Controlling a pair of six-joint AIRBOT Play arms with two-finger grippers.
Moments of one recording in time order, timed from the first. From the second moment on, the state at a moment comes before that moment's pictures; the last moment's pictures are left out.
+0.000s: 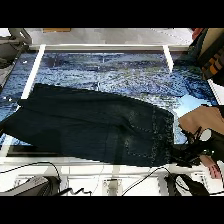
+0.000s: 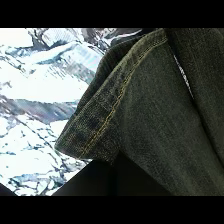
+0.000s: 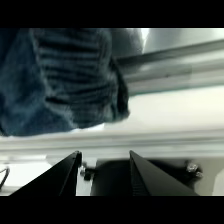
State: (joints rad) left arm 1.14 -1.25 0.78 0.63 -0.83 -0.68; right arm -0.38 -0.88 0.45 -1.43 1.51 1.48
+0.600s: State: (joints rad) left arm 1.14 -1.24 0.78 0.63 -0.88 -0.68; right arm -0.38 -1.10 0.46 -1.28 1.44 1.40
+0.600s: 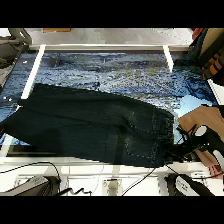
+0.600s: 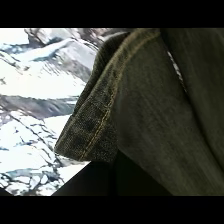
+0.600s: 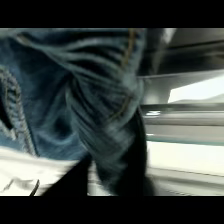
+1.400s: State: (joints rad) left arm 1.15 -0.99 0.90 0.50 -0.86 -0.73; right arm -0.38 -0.68 0.75 -1.14 1.63 1.34
